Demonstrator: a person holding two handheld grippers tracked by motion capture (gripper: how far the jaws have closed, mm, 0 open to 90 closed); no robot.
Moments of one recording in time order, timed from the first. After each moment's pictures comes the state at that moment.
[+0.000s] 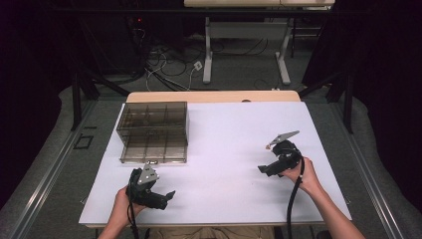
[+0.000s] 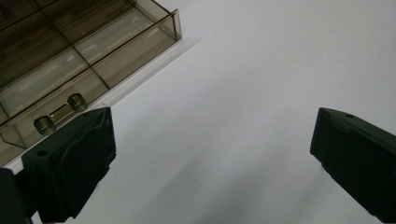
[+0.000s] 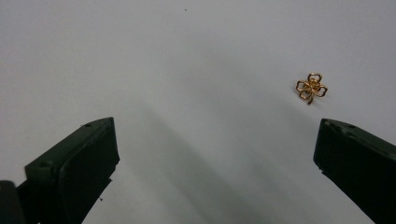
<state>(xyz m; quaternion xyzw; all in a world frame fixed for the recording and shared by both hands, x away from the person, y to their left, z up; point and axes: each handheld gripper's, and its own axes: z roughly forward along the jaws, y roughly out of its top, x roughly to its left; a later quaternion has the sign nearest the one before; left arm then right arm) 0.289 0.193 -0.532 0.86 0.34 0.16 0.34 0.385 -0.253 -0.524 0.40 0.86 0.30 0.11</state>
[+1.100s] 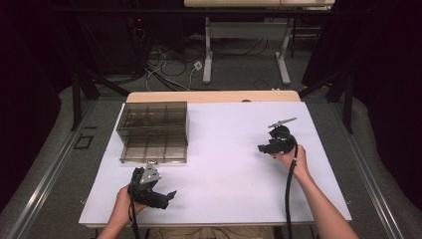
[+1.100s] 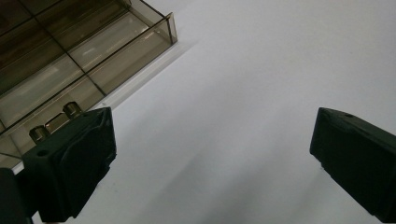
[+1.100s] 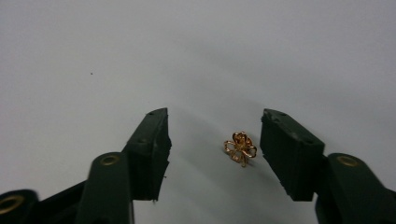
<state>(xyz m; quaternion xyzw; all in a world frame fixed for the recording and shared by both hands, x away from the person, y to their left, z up) 0.292 0.189 -0.531 0.87 0.33 0.16 0.34 0.441 -0.255 -0.538 0.50 0.80 0.31 0.13</state>
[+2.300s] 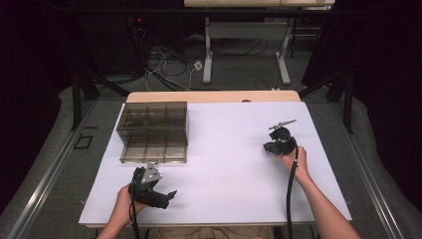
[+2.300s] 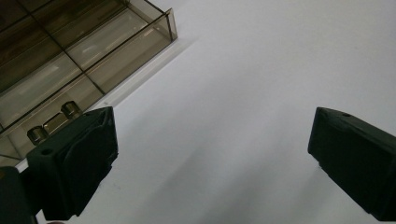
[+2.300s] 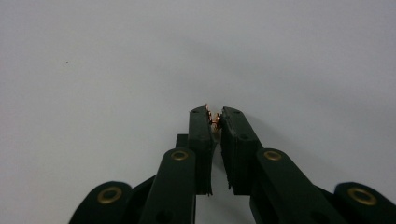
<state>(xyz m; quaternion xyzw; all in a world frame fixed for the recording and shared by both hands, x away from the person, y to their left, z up) 0.293 0.188 -0.533 0.87 0.33 0.16 0.33 0.440 -0.258 -0.545 0.49 0.81 0.28 0.15</state>
